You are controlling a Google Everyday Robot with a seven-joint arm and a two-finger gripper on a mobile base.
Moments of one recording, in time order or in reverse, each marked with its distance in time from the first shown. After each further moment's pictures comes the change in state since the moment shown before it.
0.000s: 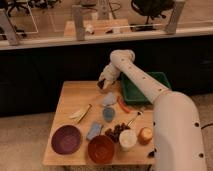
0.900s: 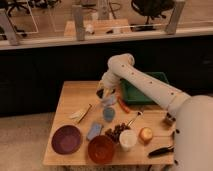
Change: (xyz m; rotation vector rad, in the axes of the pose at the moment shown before) arm -0.061 0.078 -0.034 -0.083 -0.001 0.019
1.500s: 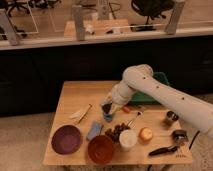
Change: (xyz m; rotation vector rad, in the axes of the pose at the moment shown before) arm -0.037 0.109 -0.065 -0.022 -0.102 0.106
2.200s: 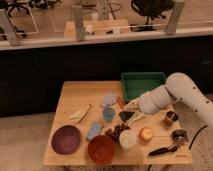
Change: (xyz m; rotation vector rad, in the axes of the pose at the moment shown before) arm 0.027 0.079 -0.074 0.061 -0.302 0.179
